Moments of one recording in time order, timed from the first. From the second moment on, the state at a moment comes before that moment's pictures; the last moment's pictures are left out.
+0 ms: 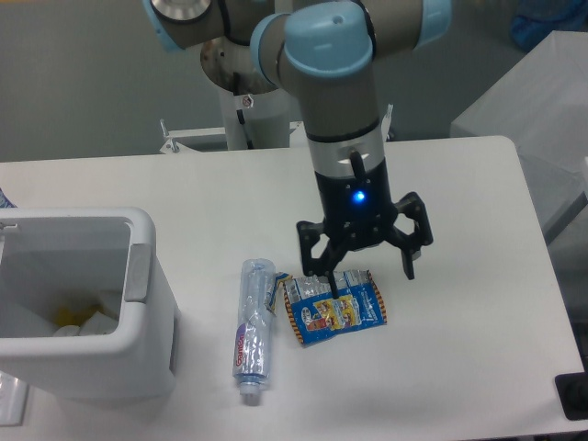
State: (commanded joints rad) arm 2.46 -1.85 -1.45 -0.86 1.58 0.34
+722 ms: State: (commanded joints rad) arm 2.46 -1.88 -1.47 -0.85 1.62 0.33
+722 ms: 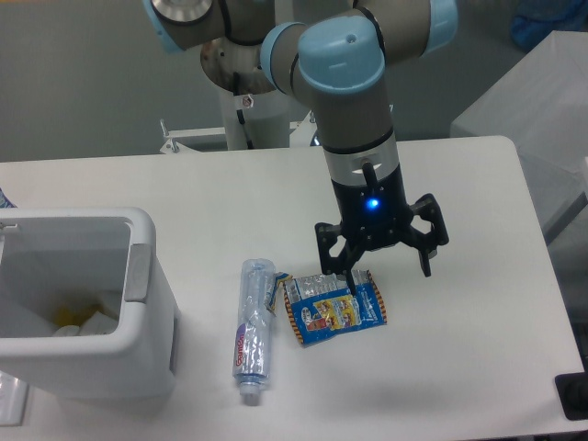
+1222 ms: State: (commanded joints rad) arm 2.39 -2.04 -1.43 -0.81 1.61 0.24
